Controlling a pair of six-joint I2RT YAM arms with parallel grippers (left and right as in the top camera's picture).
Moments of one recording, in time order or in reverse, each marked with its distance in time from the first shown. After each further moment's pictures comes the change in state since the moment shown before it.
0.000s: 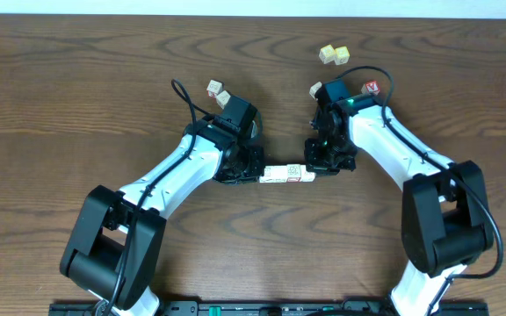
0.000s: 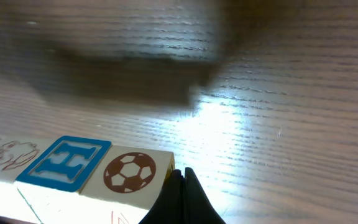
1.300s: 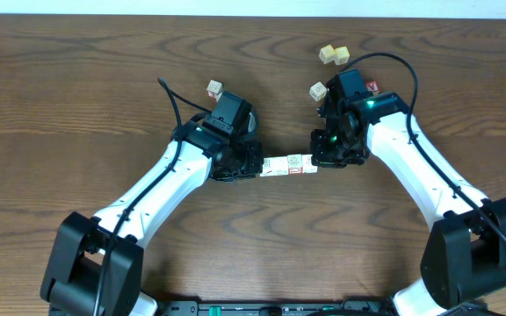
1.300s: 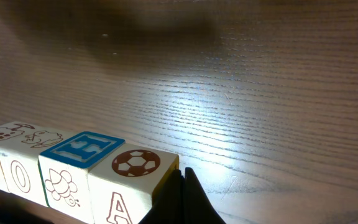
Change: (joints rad) left arm 0.004 -0.122 -0.001 -0.021 0.001 -0.015; right arm -0.002 -0.169 0.000 -0.018 0.003 0.000
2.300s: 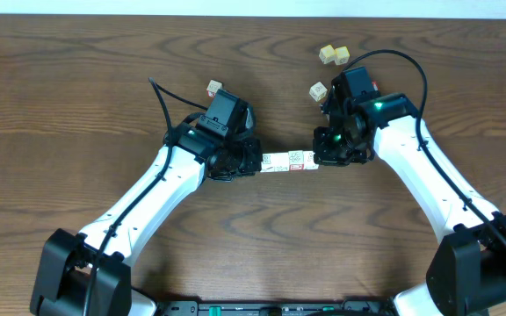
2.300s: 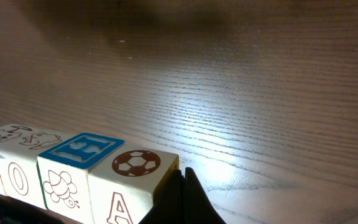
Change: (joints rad) left arm 0.002 -0.065 0.000 -0.002 0.000 -0.019; right arm -0.006 -0.055 0.000 0.000 -0.013 0.000
